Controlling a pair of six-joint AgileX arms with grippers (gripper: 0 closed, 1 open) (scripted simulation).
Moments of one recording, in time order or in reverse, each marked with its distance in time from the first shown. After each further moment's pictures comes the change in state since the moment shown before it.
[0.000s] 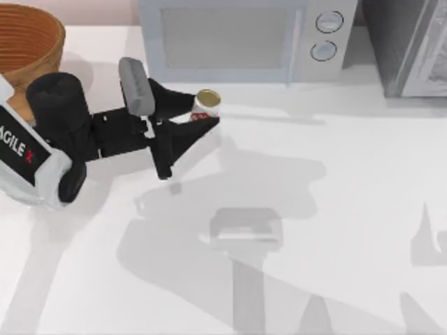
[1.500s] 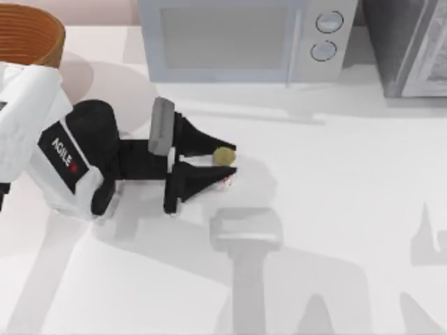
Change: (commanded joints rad) left arm -0.034 0.313 0.195 0.122 0.263 -0.004; right arm 0.000 0.000 0.000 0.000 0.000 0.000
